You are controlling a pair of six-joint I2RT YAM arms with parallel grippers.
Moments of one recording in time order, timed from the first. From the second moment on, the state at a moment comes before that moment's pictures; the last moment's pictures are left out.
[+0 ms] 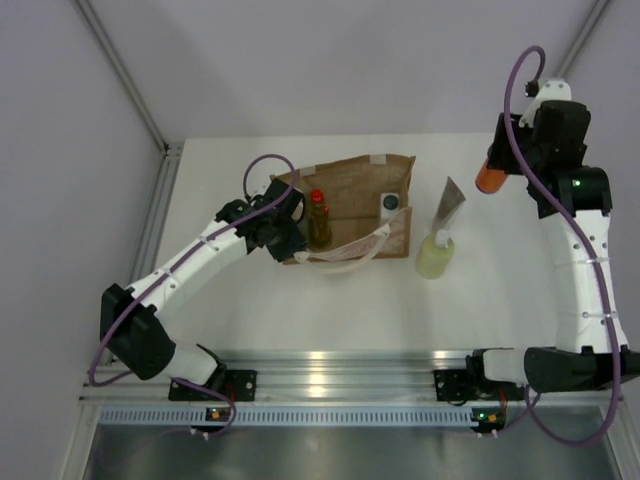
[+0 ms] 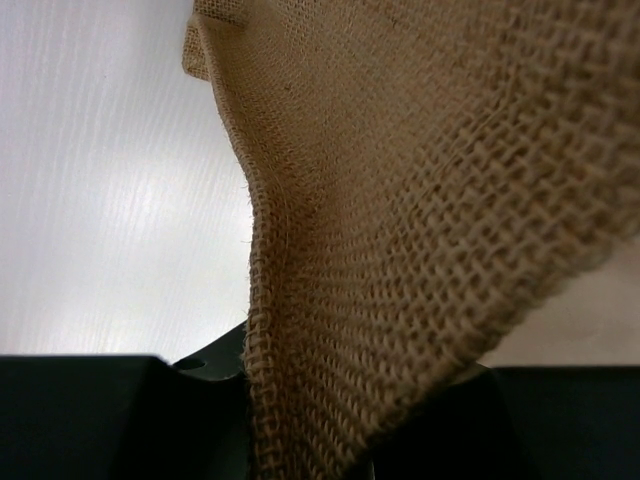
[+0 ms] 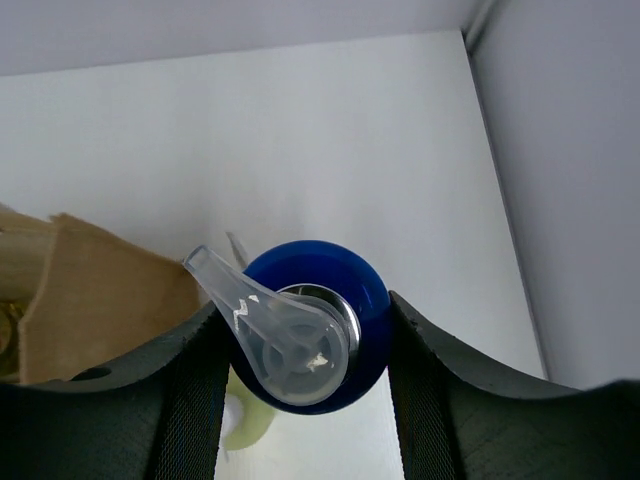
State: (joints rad) left arm -0.63 1.44 1.29 -0.92 -0.15 -1.08; right arm 0.07 1.31 1.77 -0.87 0.14 0.04
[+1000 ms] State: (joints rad) left arm -0.63 1.42 1.29 -0.92 -0.13 -1.09; right arm -0.11 1.36 0.90 -0.18 0.11 0.11
